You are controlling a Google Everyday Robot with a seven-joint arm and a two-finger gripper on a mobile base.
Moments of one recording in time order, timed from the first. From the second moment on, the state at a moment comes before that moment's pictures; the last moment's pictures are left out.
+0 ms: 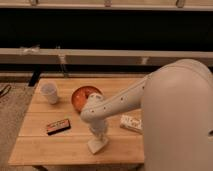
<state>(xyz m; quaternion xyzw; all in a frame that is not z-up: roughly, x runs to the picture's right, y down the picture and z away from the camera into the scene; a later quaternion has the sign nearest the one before) -0.013 0.251 0.783 -0.28 0.22 0.48 0.80</state>
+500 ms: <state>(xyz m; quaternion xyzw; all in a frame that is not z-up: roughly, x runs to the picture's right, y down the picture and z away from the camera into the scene) 0.024 0.217 0.815 -0.26 0.24 0.54 0.77</state>
